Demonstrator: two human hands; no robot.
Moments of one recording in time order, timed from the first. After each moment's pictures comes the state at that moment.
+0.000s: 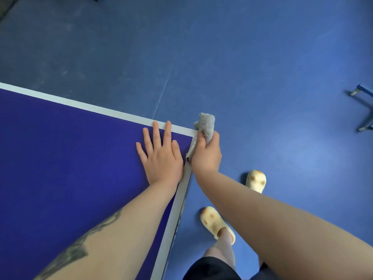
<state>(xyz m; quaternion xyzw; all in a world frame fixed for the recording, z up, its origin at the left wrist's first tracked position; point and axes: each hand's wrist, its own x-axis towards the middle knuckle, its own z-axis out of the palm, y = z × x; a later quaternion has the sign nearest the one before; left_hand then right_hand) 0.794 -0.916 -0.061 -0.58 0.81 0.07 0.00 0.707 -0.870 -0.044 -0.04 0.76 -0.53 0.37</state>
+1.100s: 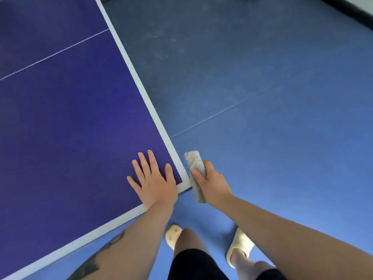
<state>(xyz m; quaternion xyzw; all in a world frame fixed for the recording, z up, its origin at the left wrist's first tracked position) 0.708 -0.898 -0.053 -0.91 0.40 0.10 -0.02 0.563 -0.938 -0.031 -0.56 0.60 -0.08 0.57</state>
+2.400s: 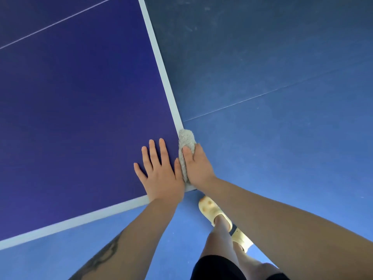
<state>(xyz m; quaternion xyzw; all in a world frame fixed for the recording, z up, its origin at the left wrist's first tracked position) 0.704 -0.901 -0.053 -0.91 0.41 0.06 0.00 0.628 -0.973 -0.055 -0.52 0.54 -0.09 0.66</state>
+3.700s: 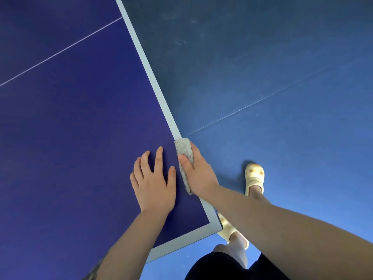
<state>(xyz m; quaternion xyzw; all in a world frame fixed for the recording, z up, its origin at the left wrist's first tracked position) 0.788 -0.958 -0.044 -0.88 0.48 0.07 0.01 0.679 -1.029 -0.056 -0.56 0.53 -0.12 0.63</state>
